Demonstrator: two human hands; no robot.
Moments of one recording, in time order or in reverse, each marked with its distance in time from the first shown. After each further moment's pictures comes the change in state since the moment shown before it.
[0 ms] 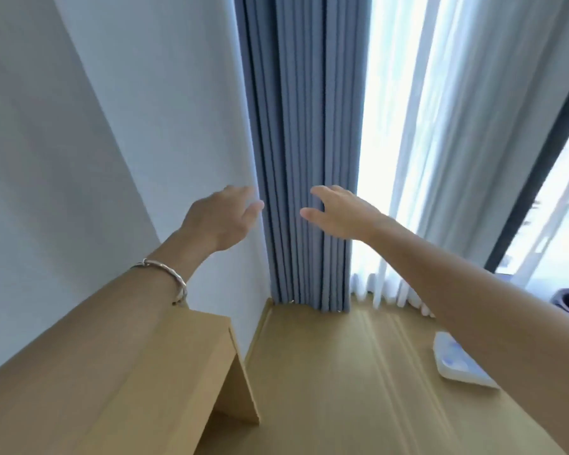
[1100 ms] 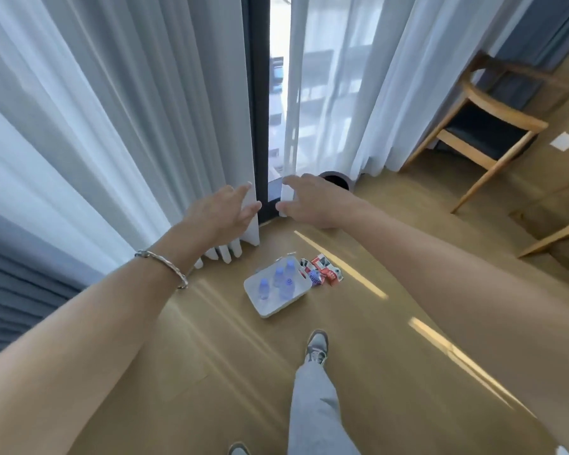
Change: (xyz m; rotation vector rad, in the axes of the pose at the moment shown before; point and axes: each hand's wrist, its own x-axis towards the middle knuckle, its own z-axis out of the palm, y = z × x) left_hand 0.388 0.547 0.371 -0.188 -0.558 0.679; right_hand 0.025 0.625 -0.069 0.018 -0.144 0.803
